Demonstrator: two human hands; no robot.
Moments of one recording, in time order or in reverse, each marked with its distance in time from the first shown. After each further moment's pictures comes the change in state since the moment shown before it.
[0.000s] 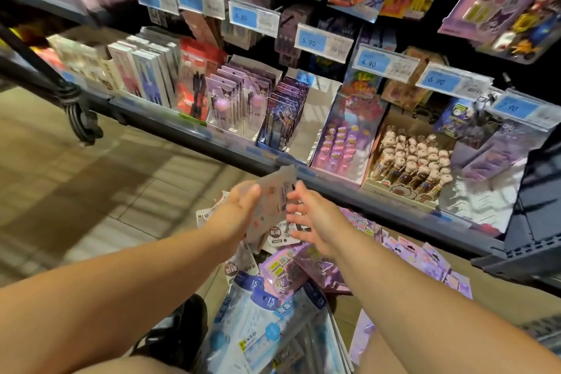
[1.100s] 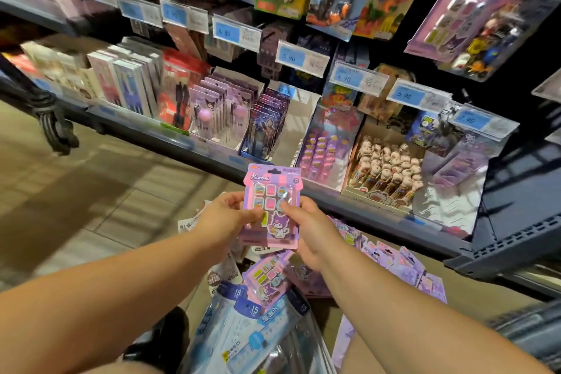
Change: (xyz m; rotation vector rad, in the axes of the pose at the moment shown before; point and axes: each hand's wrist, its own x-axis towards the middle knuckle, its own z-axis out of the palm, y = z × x) left_hand 0.001 0.012 0.013 -0.178 -0.015 -0.052; right_hand -0.010 0.008 -0.008 0.269 0.023 -0.130
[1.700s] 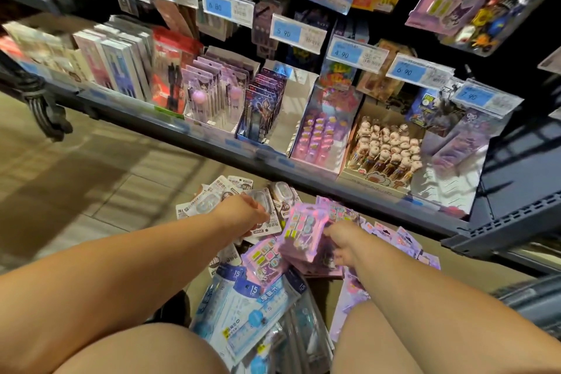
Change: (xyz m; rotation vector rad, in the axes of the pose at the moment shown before) left_hand 0.019 -0.024 0.012 0.616 -0.011 -0.157; right_hand 0.014 0.030 -0.076 -0.436 0.397 0.419
